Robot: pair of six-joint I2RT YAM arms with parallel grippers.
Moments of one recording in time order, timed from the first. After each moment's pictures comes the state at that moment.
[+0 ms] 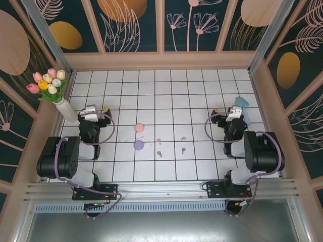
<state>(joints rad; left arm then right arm) 0.00 1.53 0.22 1.19 -0.09 -0.06 -0.03 1.55 0.22 1.12 -0.02 0.12</state>
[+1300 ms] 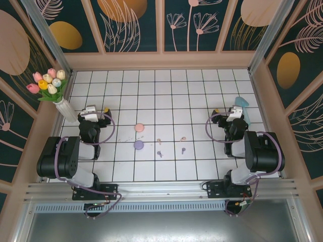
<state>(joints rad) 0.00 1.53 0.22 1.17 -0.09 -0.06 -0.05 1.55 0.22 1.12 -0.05 0.12</state>
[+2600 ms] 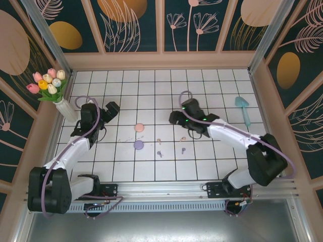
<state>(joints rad) -0.10 1.17 0.58 0.02 0.11 -0.81 0.70 1.47 0.92 -0.33 0.04 0.79</state>
